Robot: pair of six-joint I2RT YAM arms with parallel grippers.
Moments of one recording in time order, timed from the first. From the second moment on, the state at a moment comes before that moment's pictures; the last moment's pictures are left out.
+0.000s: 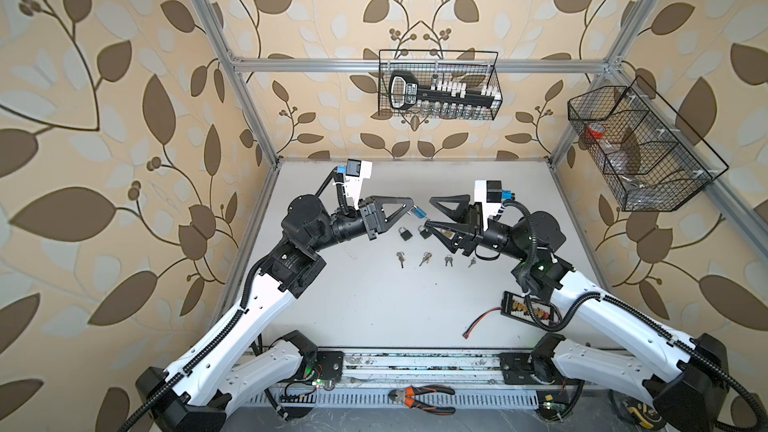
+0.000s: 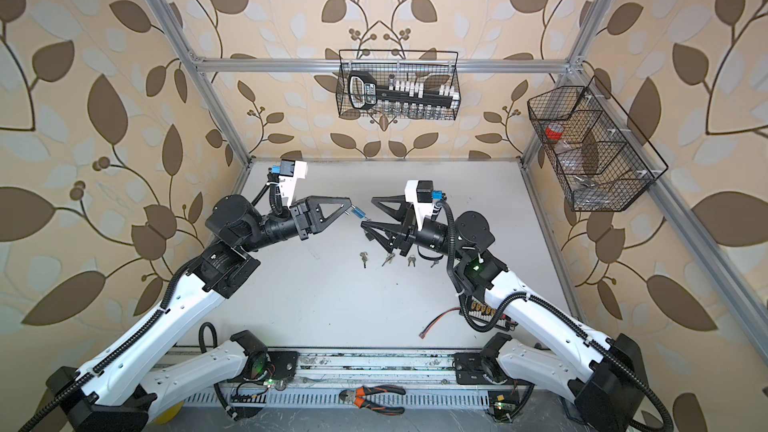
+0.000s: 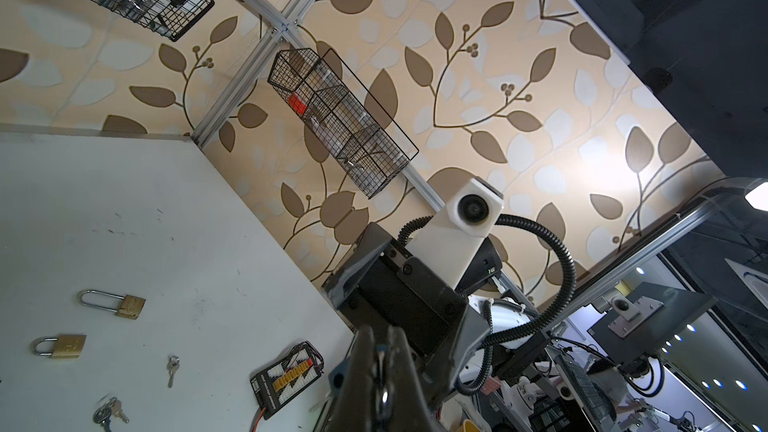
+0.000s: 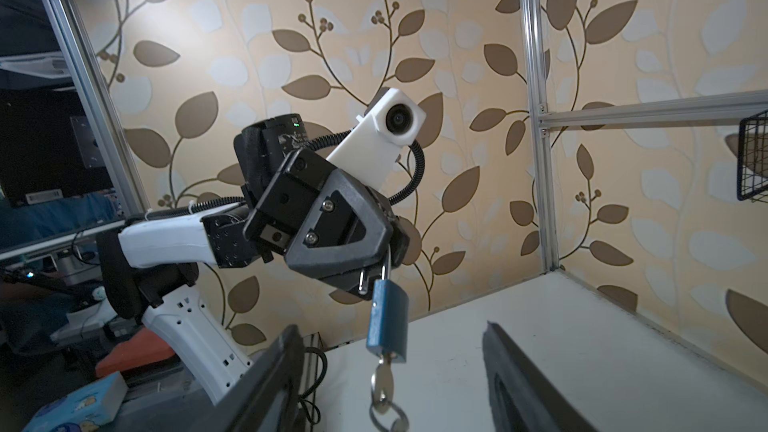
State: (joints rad) left arm -0.55 0.94 1.00 0.12 0.65 -0.89; right arm 0.68 1.07 0.83 0.53 -0.54 0.33
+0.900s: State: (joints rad) left arm -0.56 0.94 1.00 0.12 0.65 -0.89; right arm 0.69 1.13 0.89 0.51 -0.57 0.29
